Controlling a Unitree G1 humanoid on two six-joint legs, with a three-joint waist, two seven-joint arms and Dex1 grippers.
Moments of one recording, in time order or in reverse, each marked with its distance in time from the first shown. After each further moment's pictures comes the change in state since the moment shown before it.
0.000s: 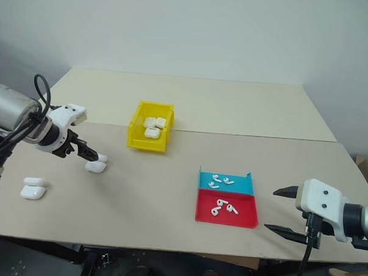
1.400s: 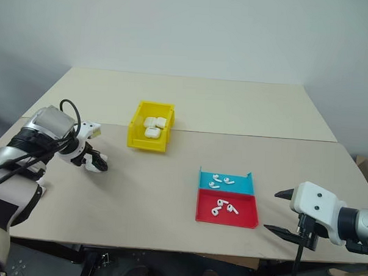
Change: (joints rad) left arm -0.038 -0.229 -0.095 0.458 0.328 -0.260 -0.224; right arm 0.019 0.013 0.009 -0.038 -0.058 0.046 -0.064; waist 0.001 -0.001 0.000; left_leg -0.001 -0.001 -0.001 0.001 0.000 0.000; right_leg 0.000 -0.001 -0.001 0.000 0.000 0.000
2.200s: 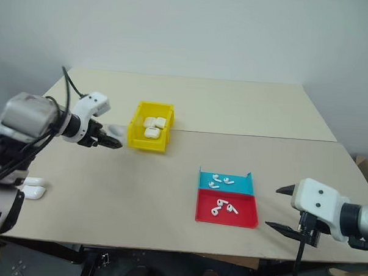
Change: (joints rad) left arm 0.274 0.057 0.503 -0.790 -0.164 -0.074 -0.032; right arm -0.069 -0.053 -0.048 -0.039 0.044 0.009 0.053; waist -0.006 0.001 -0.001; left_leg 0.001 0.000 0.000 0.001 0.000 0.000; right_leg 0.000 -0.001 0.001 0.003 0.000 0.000
